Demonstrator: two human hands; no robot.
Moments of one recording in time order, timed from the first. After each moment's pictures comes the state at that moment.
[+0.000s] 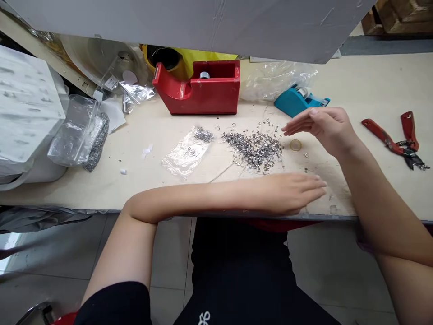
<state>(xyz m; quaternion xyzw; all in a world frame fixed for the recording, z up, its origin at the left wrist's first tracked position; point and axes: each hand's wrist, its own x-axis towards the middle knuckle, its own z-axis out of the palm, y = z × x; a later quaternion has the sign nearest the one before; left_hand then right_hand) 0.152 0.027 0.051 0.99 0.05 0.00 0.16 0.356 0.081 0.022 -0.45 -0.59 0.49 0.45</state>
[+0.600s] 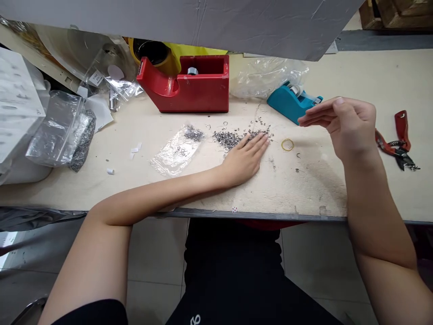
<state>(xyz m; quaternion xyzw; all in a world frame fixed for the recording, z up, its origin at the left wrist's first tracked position) 0.138 0.059 -0.010 0.95 0.31 -0.01 0.07 0.372 0.071 0.034 -0.52 -0.54 0.36 0.55</state>
